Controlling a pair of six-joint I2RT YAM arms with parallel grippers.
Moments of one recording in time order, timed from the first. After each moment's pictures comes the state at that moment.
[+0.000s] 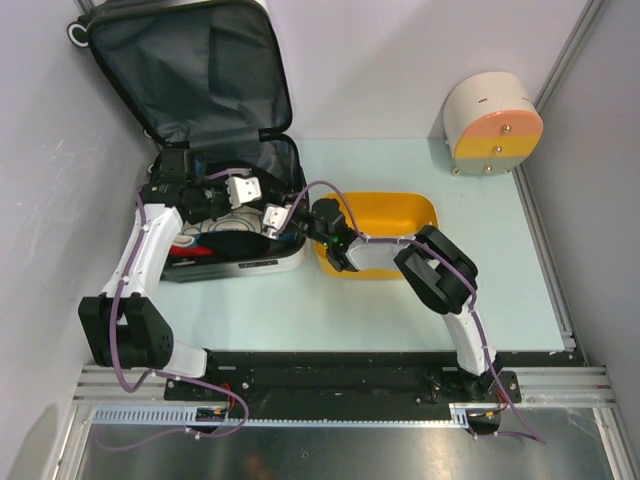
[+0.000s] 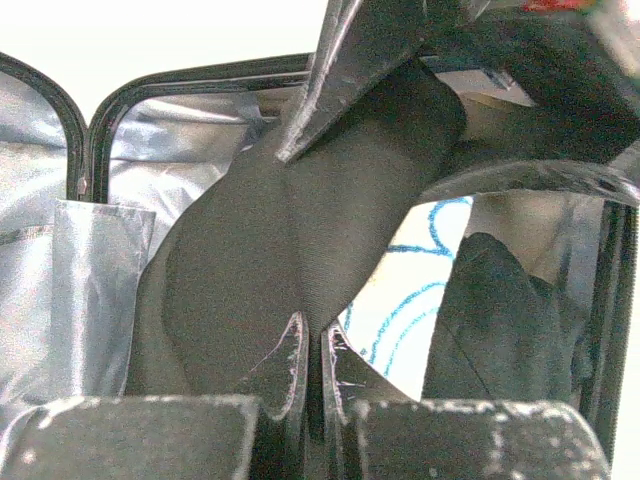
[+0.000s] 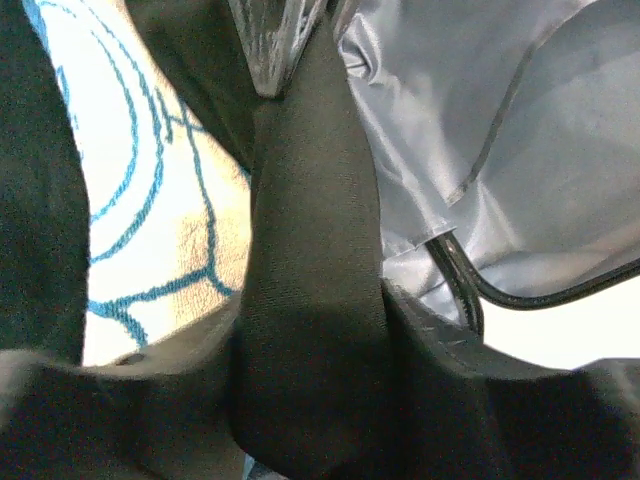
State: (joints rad) left arm -0.01 1.44 1.32 -0.75 0.67 1.27; right arm 0.85 2.13 1.35 0.85 -0.22 -0.77
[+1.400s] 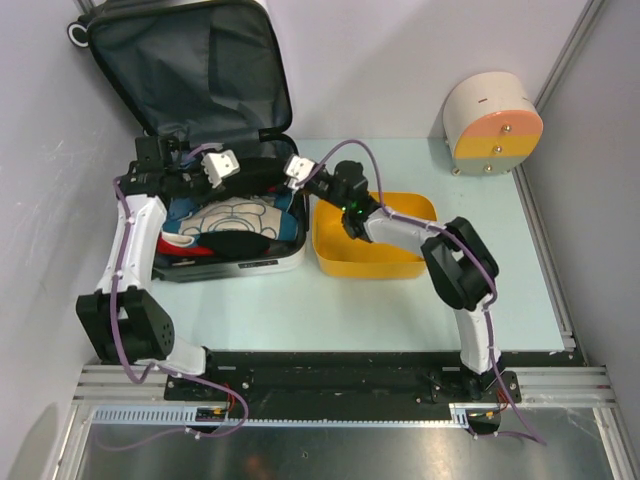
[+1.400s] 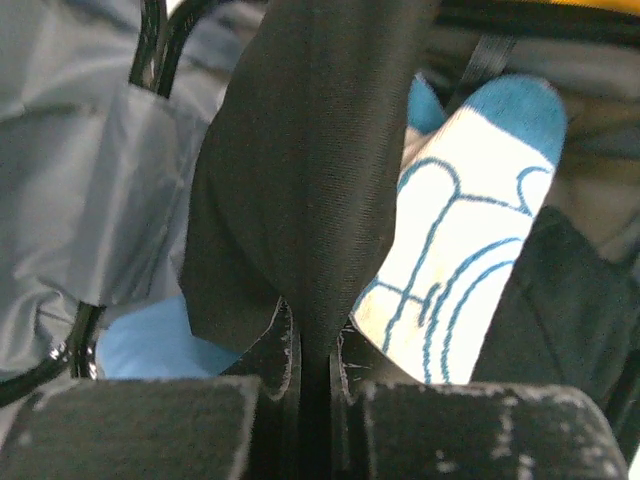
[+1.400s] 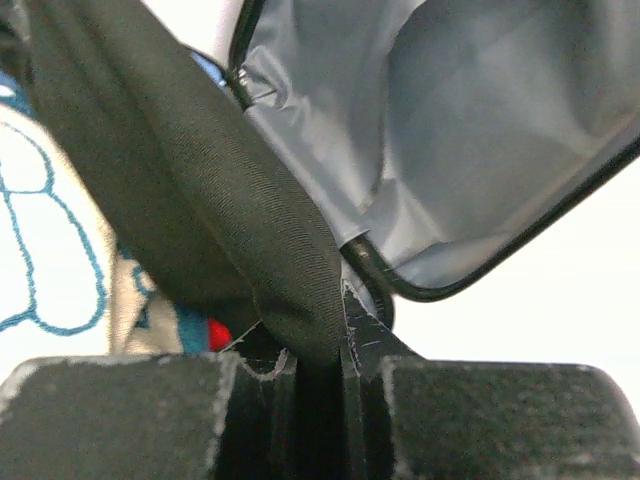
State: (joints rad) left arm 0.12 1.50 1.43 -0.74 0.67 1.11; right arm 0.72 2.09 1.49 0.75 -0.30 -0.59
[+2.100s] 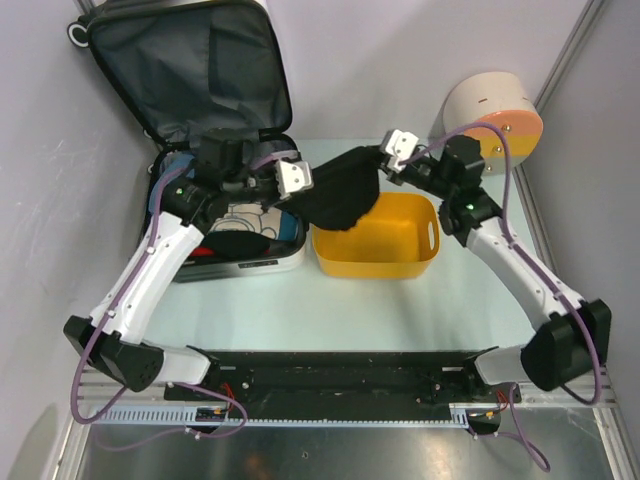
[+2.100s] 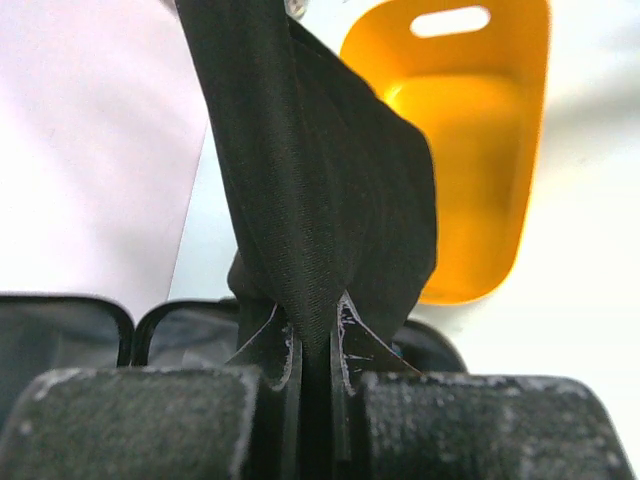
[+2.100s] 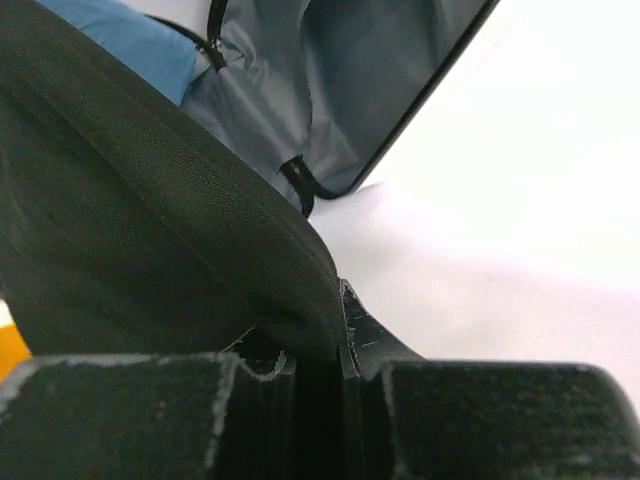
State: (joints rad) left arm -0.42 1.35 1.55 -0.72 0.60 0.86; right arm 0.42 1.41 1.27 0.21 -0.58 -0.58
